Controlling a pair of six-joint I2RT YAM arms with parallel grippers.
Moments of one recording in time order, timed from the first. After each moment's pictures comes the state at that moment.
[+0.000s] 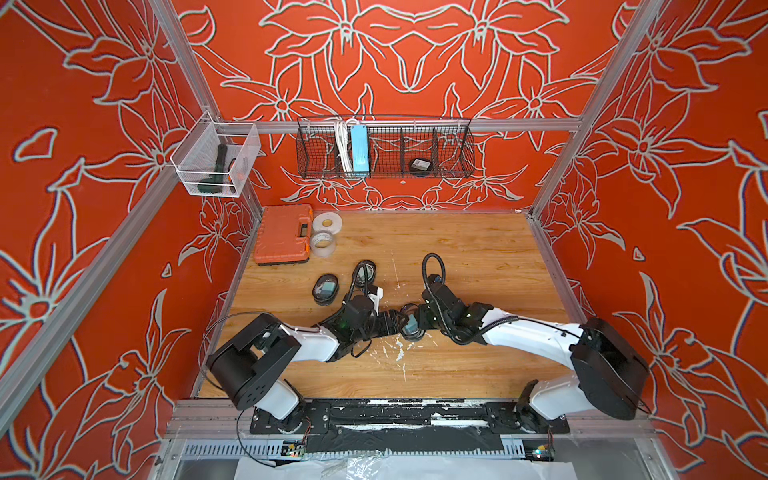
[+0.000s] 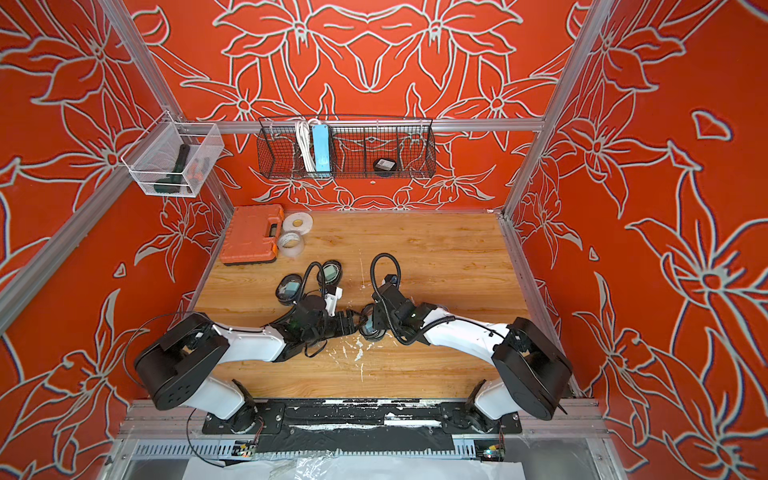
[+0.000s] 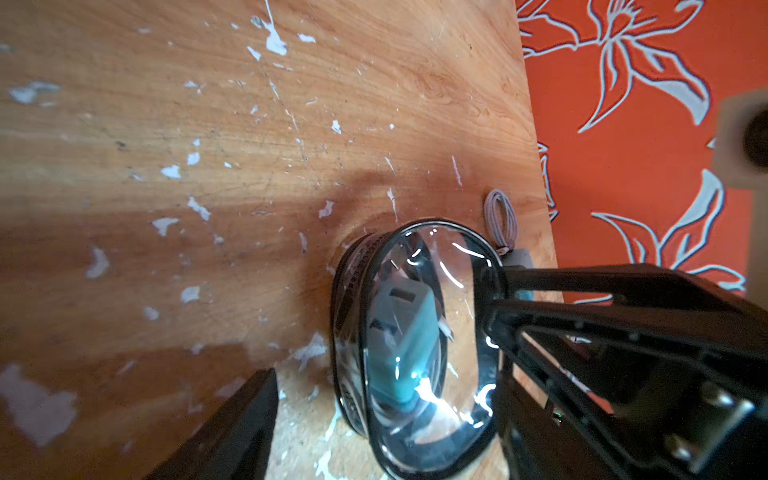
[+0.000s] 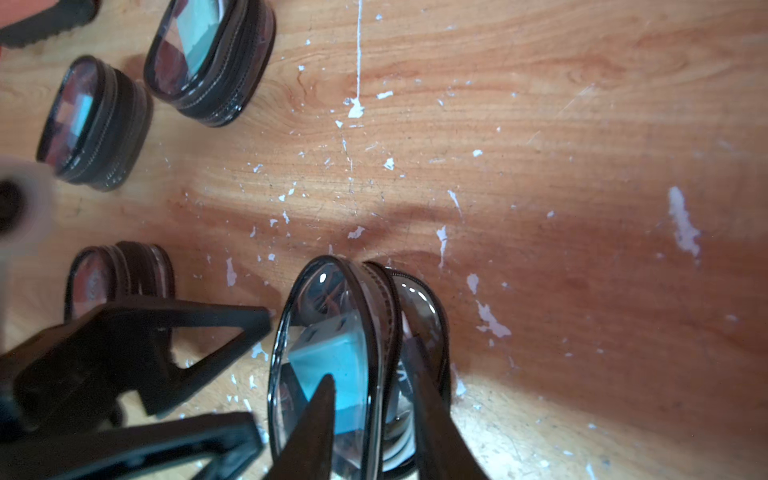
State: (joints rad) left arm -0.66 1.55 0.44 0.54 0.30 -0.89; right arm 0.88 1.45 0.78 -0.23 0.12 0.71
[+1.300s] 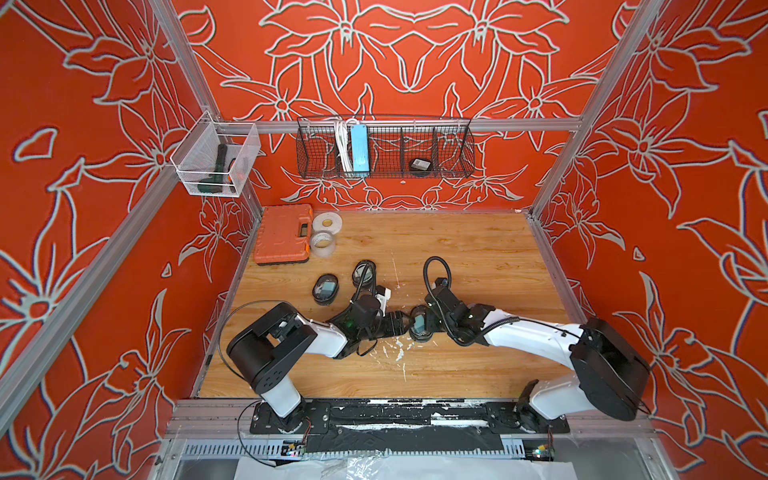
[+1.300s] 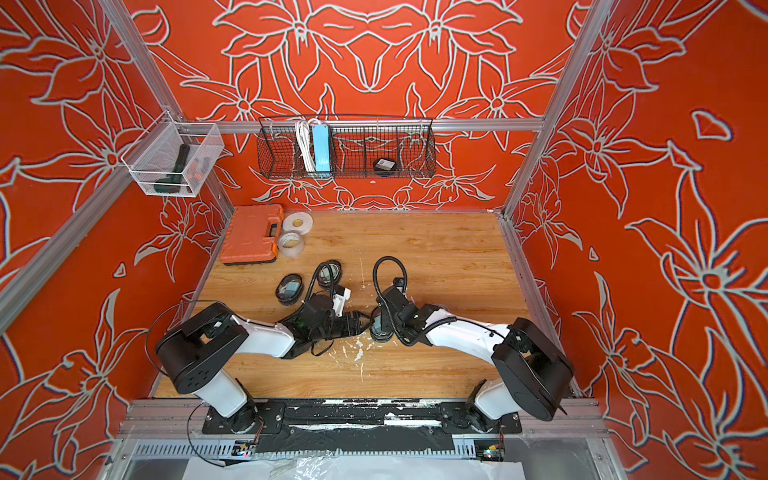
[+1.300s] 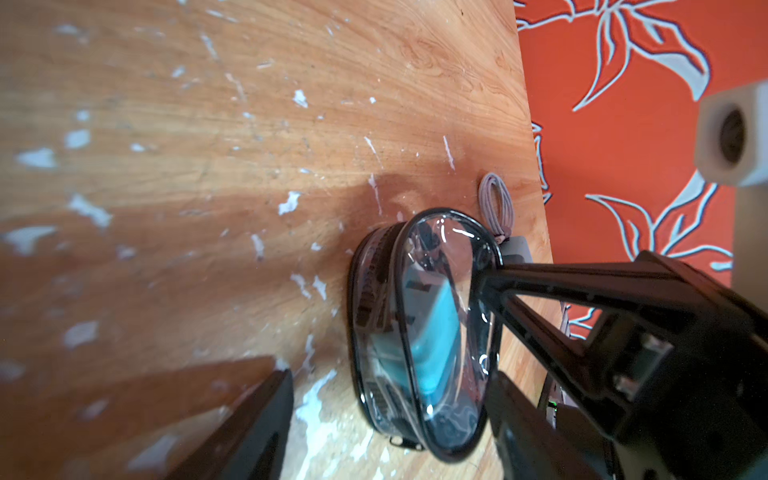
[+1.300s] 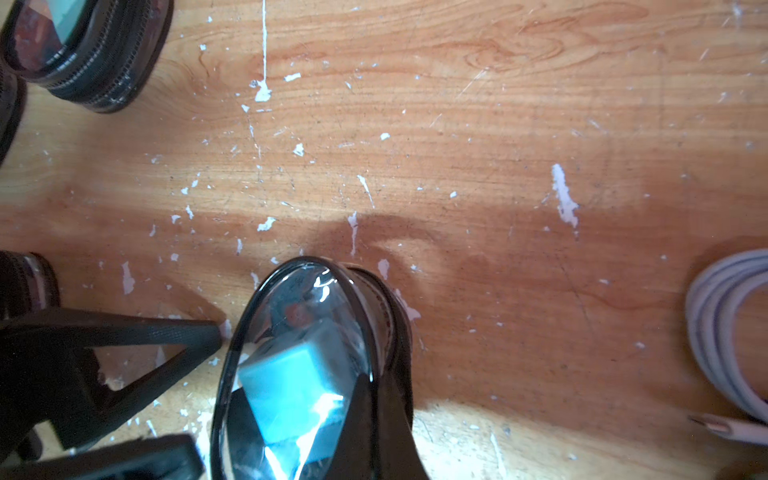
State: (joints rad) left arm -0.69 1.66 0.49 0.62 0.34 -0.90; right arm 0.85 1.44 0.74 -0.30 0.21 0.70
